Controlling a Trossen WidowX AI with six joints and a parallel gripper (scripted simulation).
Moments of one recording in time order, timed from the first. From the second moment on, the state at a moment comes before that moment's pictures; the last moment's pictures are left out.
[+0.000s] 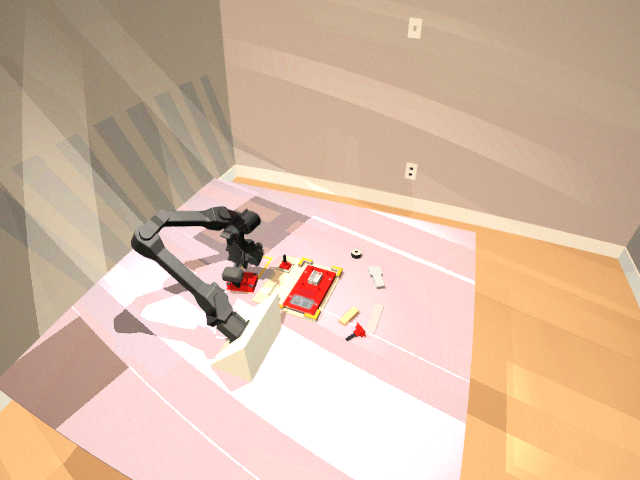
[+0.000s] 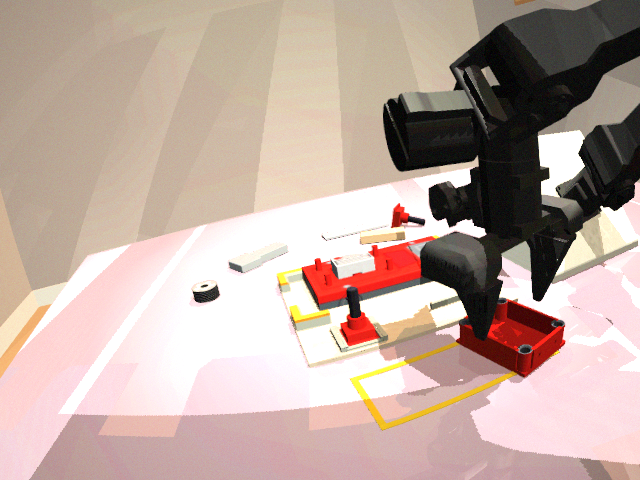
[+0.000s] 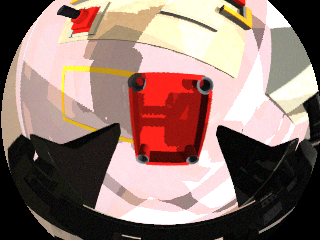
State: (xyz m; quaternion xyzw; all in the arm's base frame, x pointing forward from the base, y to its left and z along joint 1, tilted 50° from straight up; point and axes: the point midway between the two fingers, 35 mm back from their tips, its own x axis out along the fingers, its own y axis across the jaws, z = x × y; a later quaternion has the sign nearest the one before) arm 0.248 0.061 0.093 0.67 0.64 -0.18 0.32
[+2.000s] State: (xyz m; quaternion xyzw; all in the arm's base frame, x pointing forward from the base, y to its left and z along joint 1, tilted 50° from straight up) arm 0.246 0.053 0.100 0.68 0.64 -0.18 0.31
